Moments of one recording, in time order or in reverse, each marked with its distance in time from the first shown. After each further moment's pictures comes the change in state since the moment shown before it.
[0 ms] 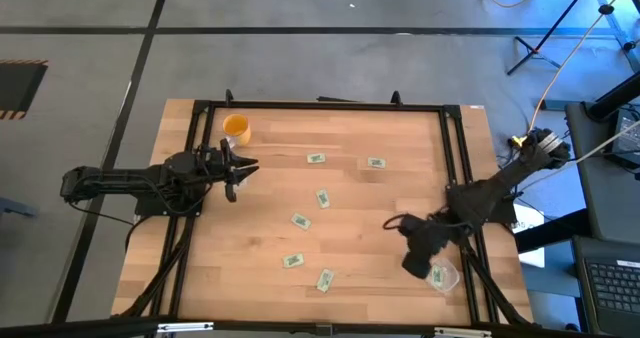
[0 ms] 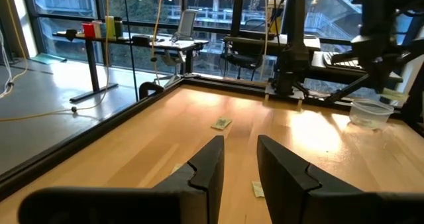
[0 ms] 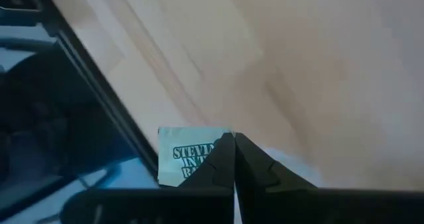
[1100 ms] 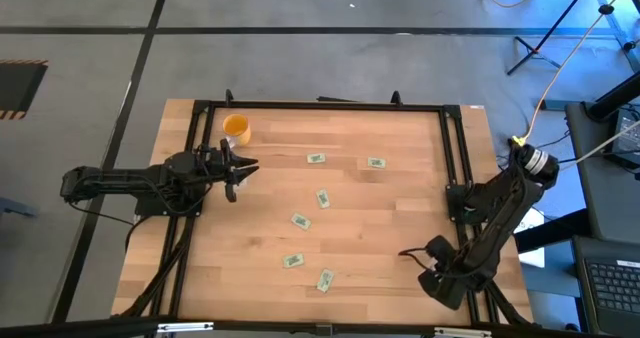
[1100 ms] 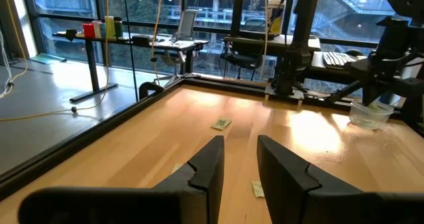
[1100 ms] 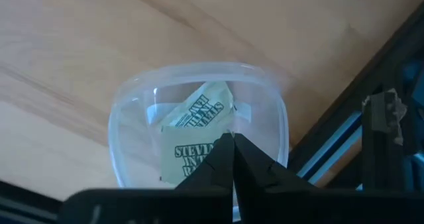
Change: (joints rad) left arm 0.000 0.000 0.000 0.000 0.000 0.000; right arm 0.345 0.250 0.000 -0.150 -0.012 0.675
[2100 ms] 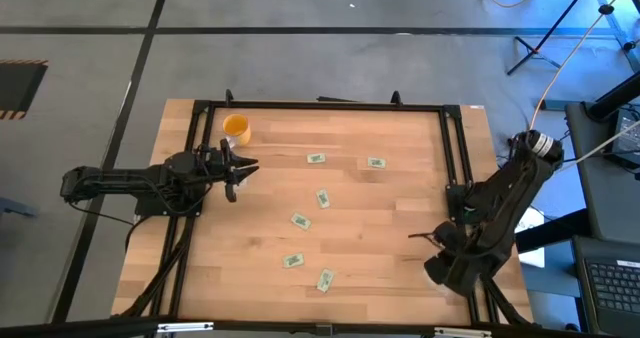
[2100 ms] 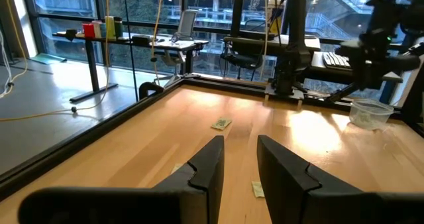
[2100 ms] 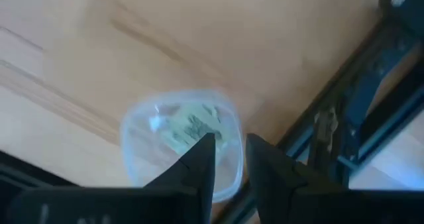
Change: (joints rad) left arm 0.000 0.000 0.000 0.000 0.000 0.000; right arm -0.024 -0.200 0.001 -0.143 0.093 0.003
